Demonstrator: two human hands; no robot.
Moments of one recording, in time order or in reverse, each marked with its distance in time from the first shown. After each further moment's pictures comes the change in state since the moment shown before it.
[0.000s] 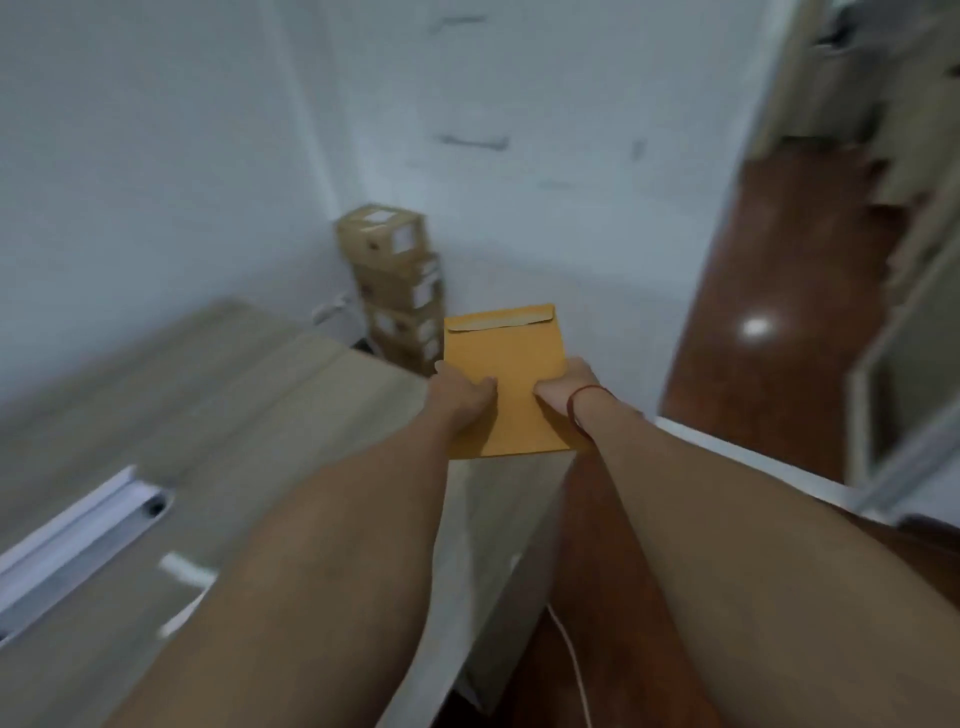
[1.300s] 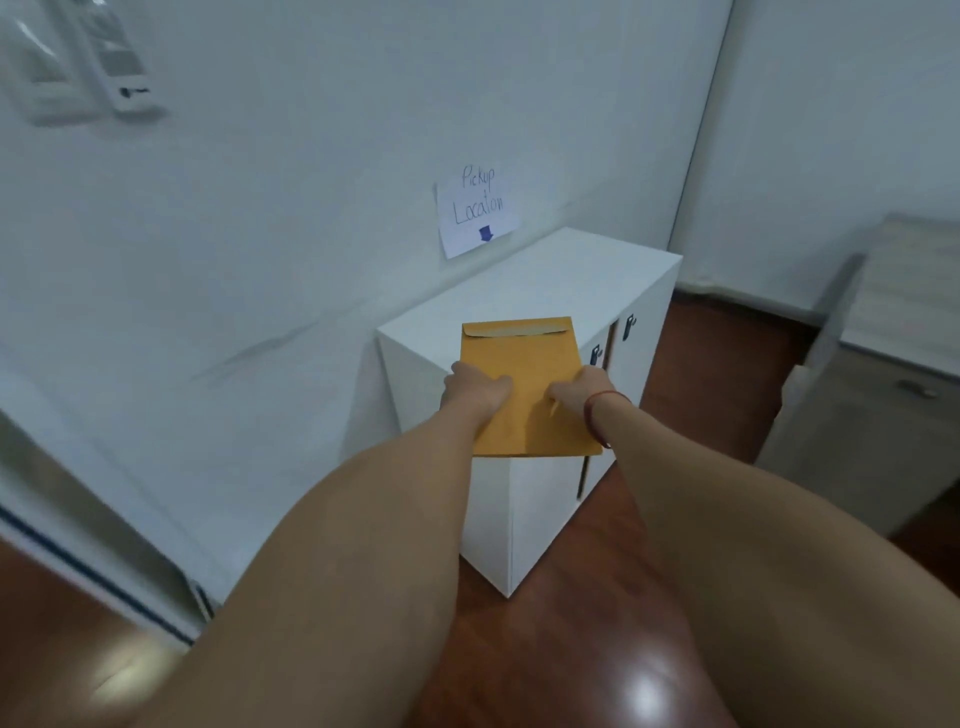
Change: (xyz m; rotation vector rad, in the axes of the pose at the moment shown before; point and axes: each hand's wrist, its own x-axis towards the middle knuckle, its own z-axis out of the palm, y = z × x) left_hand -0.542 0.684 0.980 0.374 -1.040 0.867; right_hand -0.256 0.608 -1.016 0.441 1.228 0.710
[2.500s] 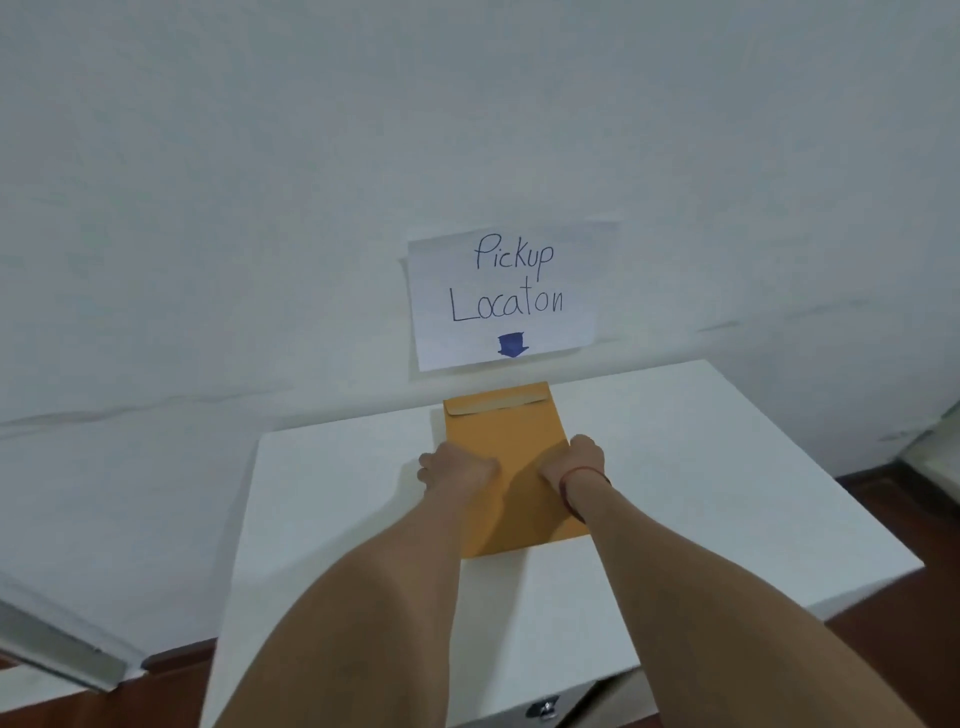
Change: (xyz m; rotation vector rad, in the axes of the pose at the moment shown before) left_hand 0.473 0.179 0.147 -0.172 0.375 -0.625; right_hand 0.600 -0.110 -0.020 -0.418 -0.283 -0.193
